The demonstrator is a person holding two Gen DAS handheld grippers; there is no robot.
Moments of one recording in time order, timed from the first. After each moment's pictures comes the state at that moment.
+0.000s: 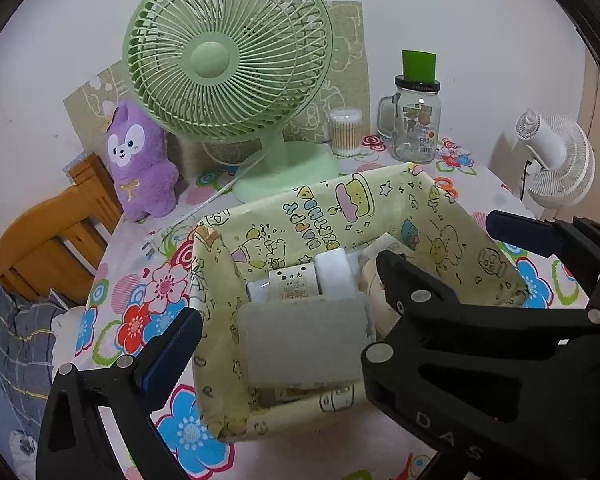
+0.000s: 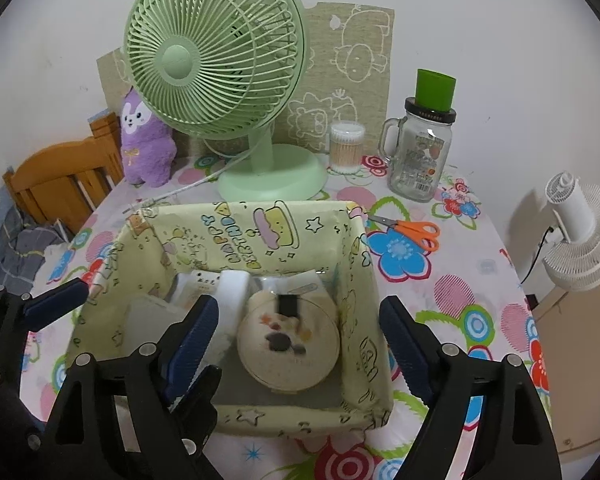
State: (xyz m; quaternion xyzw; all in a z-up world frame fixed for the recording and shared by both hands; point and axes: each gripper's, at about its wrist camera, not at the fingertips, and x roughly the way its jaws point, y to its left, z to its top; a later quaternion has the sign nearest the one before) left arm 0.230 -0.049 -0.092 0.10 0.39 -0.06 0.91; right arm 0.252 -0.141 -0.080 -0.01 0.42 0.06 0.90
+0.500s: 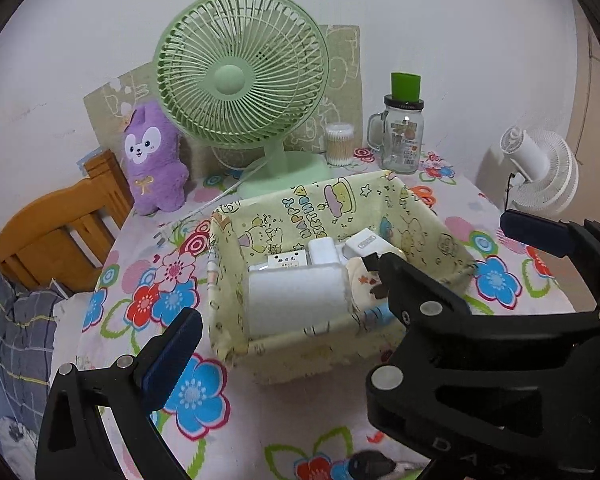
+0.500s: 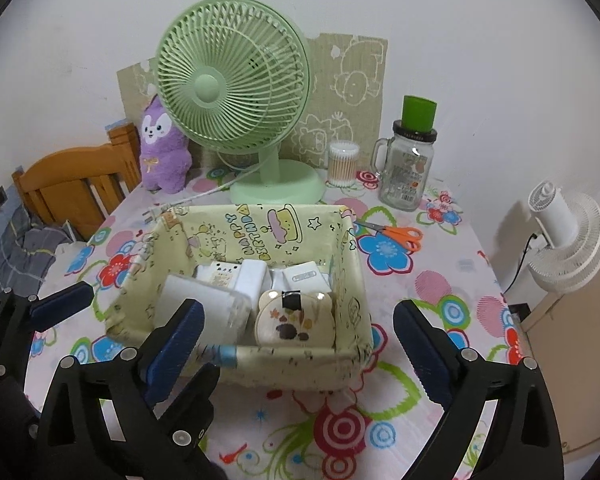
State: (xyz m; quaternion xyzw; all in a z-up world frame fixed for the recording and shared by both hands) left arm 0.179 -0.043 -0.072 0.07 0.38 -0.07 0.92; right arm 0.197 -0.139 -0.048 -0.03 0.39 0.06 0.92
